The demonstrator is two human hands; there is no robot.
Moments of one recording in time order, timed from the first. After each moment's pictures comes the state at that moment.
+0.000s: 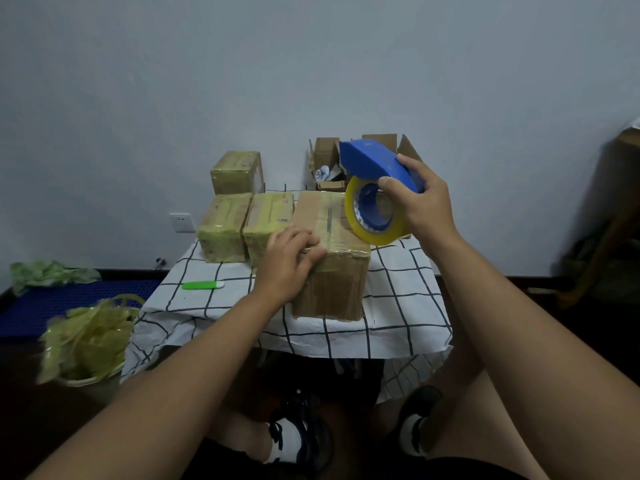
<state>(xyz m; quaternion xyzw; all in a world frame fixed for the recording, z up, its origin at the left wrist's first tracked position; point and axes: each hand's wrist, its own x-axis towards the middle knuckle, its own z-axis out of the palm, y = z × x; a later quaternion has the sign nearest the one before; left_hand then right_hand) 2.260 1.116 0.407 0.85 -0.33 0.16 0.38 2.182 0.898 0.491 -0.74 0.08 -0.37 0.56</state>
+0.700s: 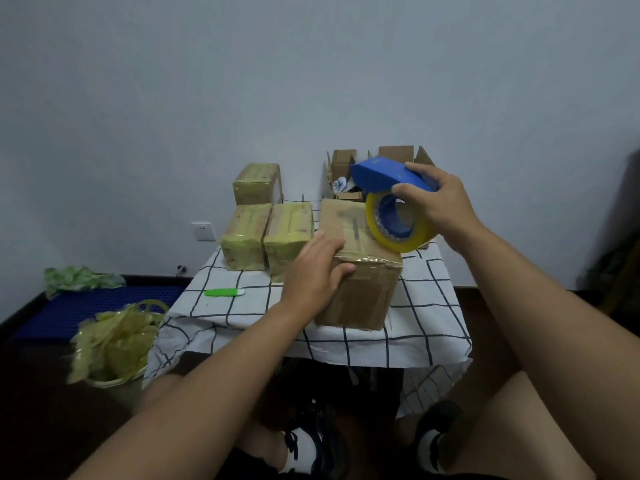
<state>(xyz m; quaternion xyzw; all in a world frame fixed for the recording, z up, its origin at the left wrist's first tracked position) 2.235 1.107 0.422 0.85 -0.34 0.18 0.35 2.193 0.887 0.511 -0.80 0.09 -0.31 0.51</state>
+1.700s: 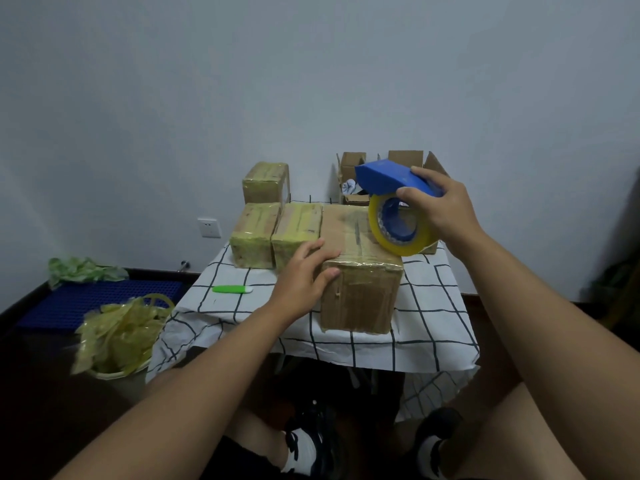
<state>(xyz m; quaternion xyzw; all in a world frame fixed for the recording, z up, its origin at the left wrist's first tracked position) 2.254 1.144 0.407 0.84 -0.33 0.10 0.43 2.198 0.904 0.510 -0.80 0.06 -0.32 0.51</state>
